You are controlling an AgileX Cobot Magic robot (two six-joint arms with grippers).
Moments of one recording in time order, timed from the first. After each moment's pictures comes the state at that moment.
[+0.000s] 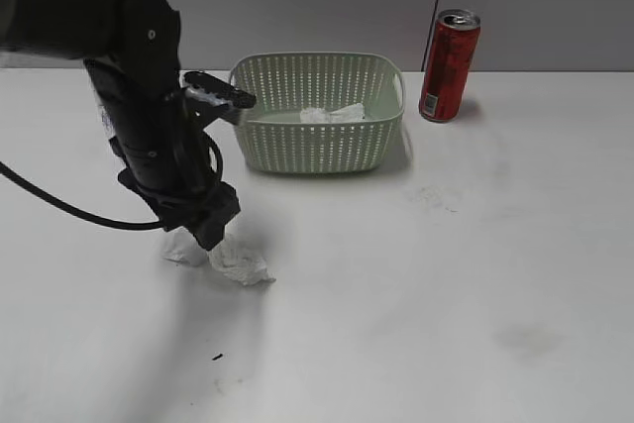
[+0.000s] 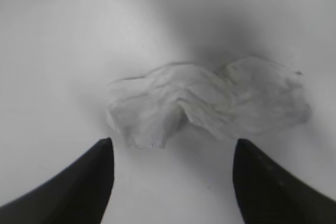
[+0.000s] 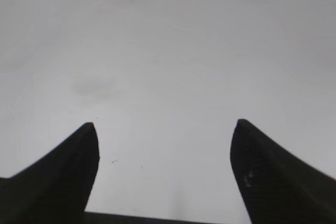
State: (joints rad) left arm -0.58 1.95 -1.29 -0.13 0.90 0.18; right arm 0.07 0.21 -0.43 0.02 0.95 -0.08
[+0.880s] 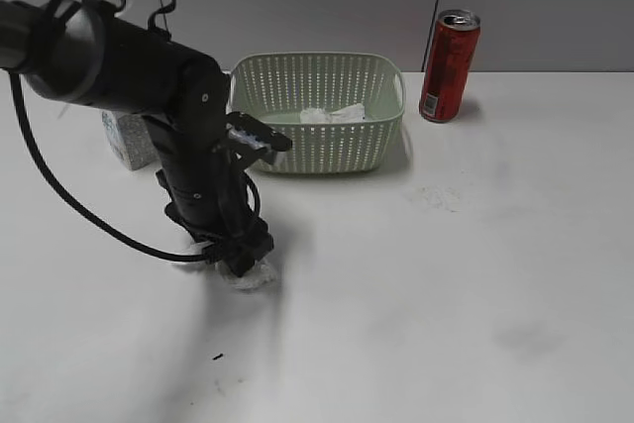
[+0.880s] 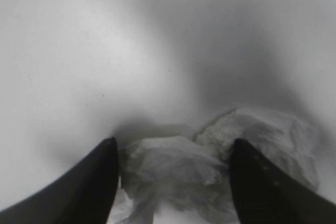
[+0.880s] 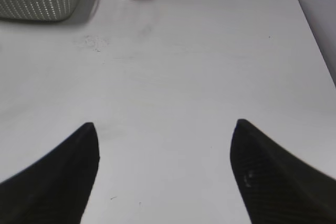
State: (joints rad) left arm -0.64 2.08 -1.30 -0.13 0.78 0.18; right arm 0.07 0.00 -0.42 0.02 0.95 -0.07
